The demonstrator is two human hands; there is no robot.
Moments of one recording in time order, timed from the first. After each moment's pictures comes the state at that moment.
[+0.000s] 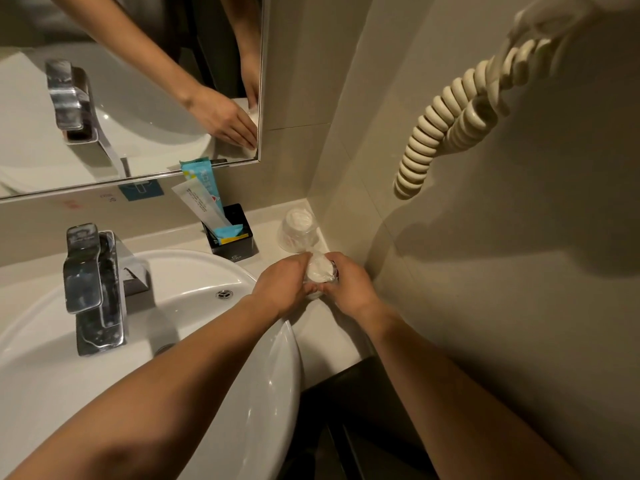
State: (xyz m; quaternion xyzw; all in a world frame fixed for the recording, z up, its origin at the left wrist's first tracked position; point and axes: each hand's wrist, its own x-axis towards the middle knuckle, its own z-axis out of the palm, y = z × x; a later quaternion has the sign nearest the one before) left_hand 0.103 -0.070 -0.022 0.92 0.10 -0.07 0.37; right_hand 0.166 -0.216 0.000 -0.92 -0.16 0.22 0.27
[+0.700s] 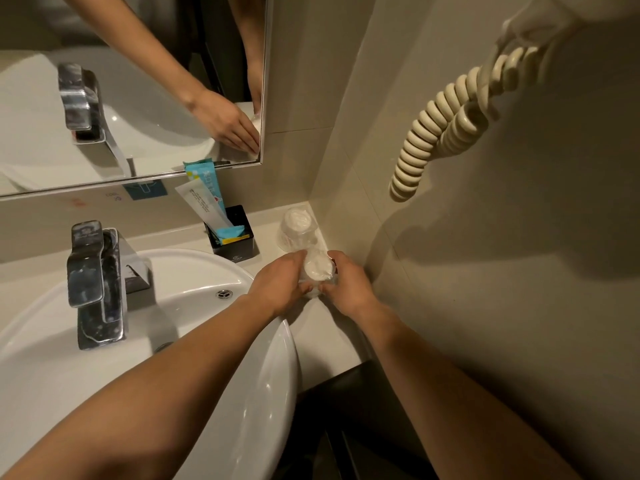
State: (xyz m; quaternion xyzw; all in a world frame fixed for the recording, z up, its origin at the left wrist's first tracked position) left_hand 0.100 -0.068 -0.011 0.92 0.13 -0.07 0.37; right_hand 0.169 -0.214 0.005 -0.93 -0.16 0.23 0.25
